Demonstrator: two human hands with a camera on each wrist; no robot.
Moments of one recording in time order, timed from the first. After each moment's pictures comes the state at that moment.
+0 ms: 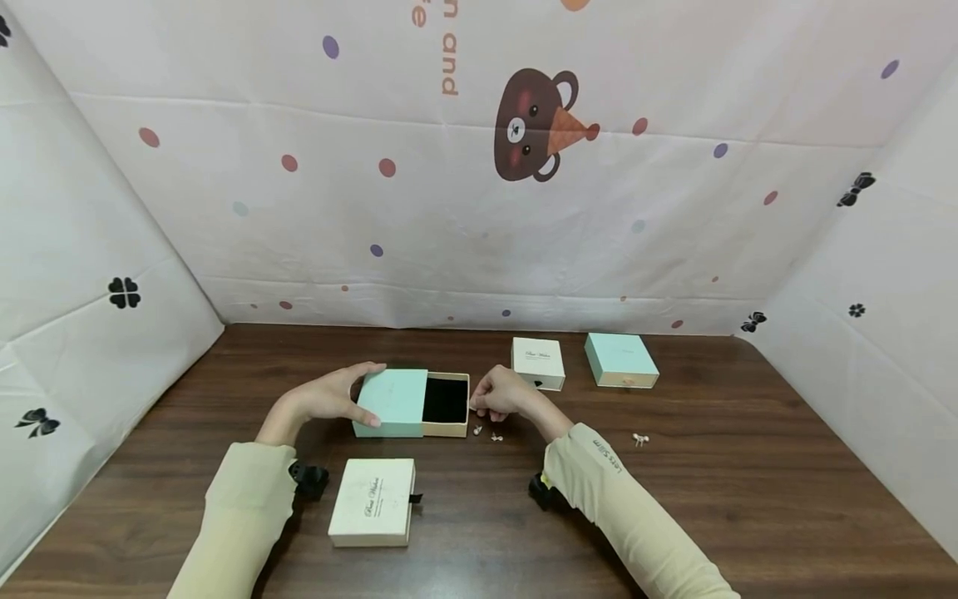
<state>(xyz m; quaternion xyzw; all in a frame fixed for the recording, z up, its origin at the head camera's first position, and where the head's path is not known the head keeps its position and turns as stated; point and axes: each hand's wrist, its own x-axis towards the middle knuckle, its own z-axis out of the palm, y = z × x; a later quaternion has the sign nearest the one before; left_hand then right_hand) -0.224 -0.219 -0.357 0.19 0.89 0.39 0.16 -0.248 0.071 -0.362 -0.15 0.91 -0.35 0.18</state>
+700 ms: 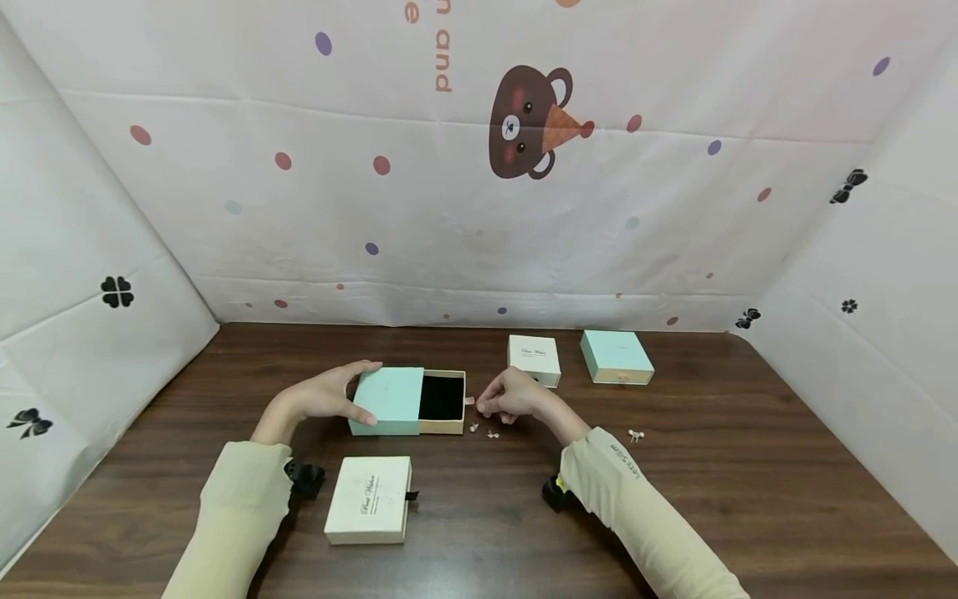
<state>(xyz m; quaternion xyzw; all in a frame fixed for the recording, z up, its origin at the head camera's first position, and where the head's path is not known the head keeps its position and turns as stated) -0.224 -0.219 -0.357 0.19 0.89 0.39 0.15 -0.242 0.093 -0.362 -0.14 0.88 -0.40 0.20</state>
